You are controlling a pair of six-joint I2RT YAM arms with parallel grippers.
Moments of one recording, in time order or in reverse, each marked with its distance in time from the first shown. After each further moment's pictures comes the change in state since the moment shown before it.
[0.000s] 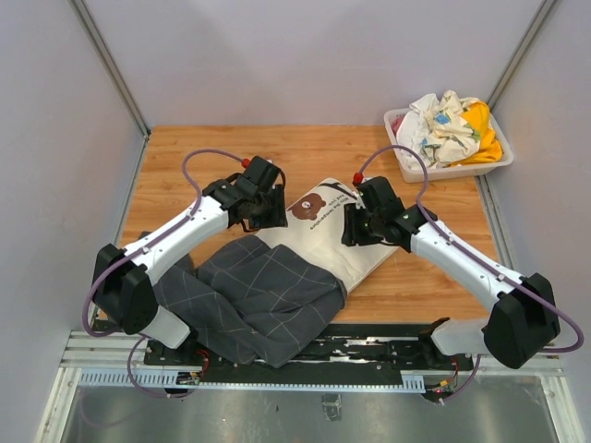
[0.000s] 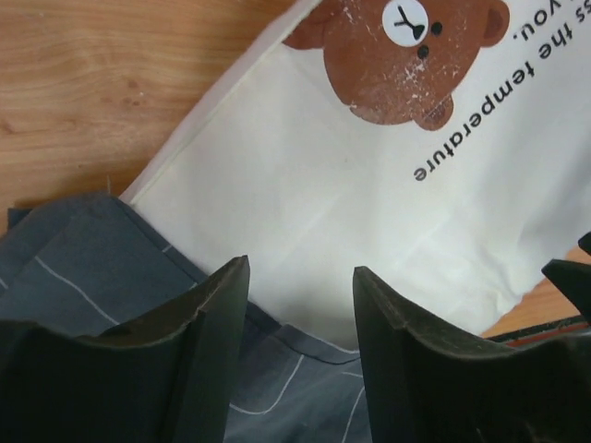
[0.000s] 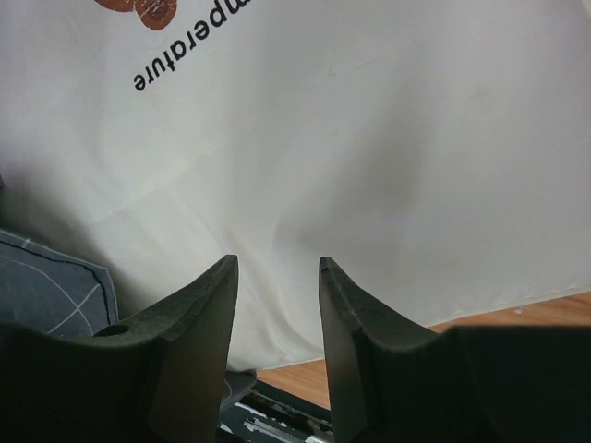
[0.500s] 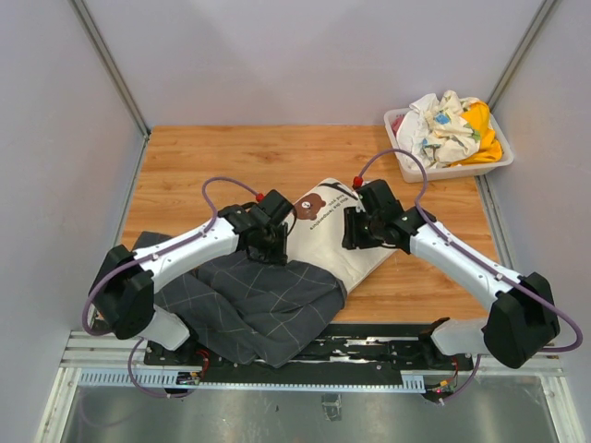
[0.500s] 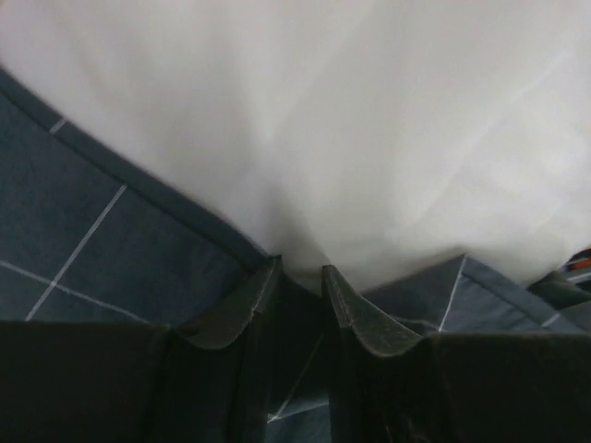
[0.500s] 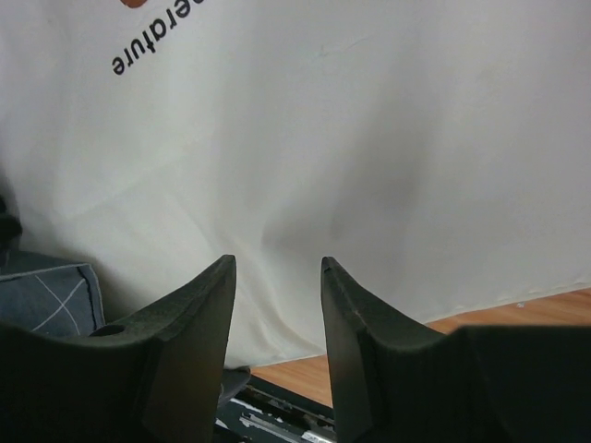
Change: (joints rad) left arm -0.126 -0.014 -0.166 -0.005 0.089 -0.048; right arm 0.000 0.004 -0.016 0.000 -0.003 0.000
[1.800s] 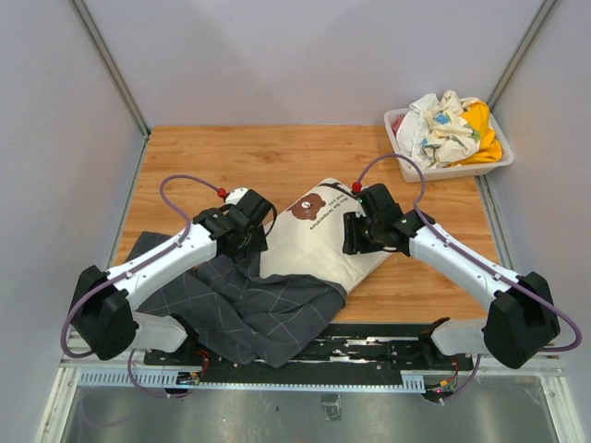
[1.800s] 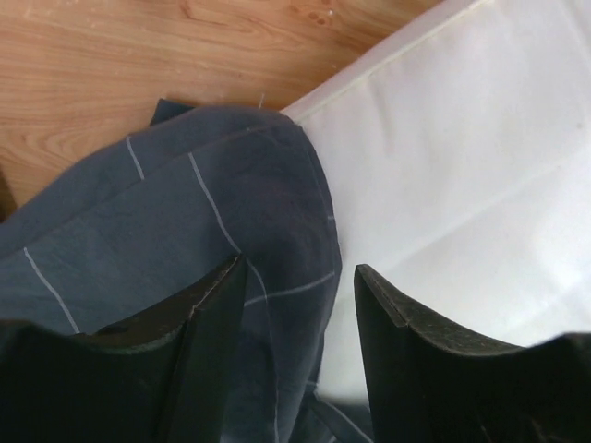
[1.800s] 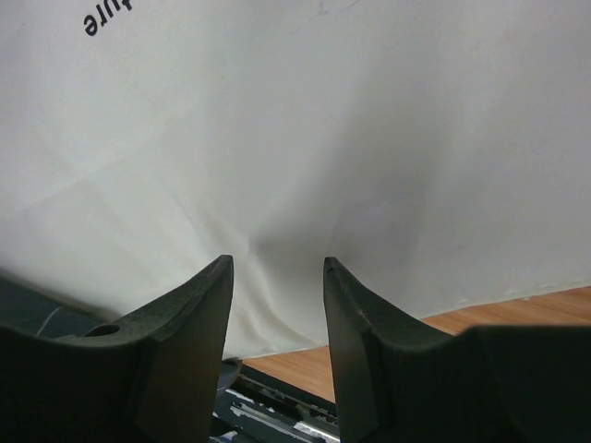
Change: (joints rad) left arm 0.056 -0.180 -0.108 -0.069 -0.339 -0.157; right arm 0.000 -0.002 -0.043 -0.004 -0.023 -0.018
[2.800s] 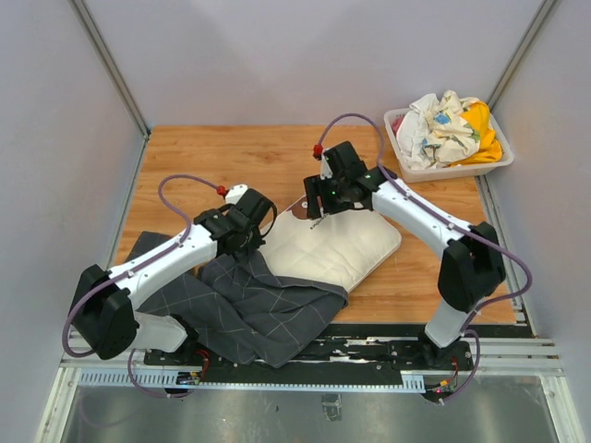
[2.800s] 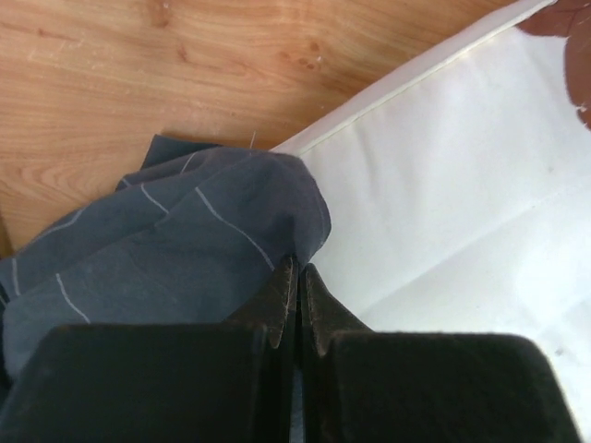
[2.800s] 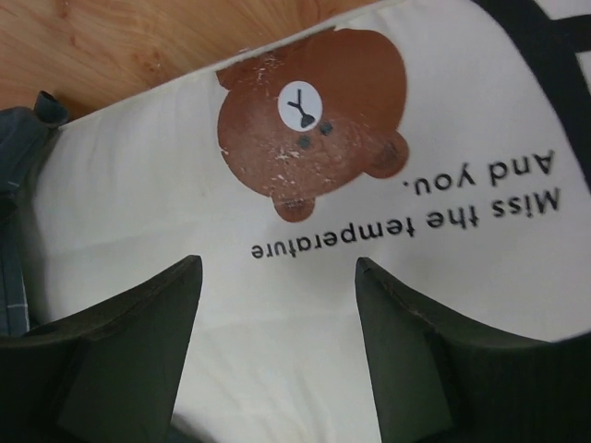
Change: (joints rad) left arm 0.014 0.030 0.004 0.080 -0.055 0.027; right arm 0.021 0.355 0.469 -0.024 -0.077 -0.114
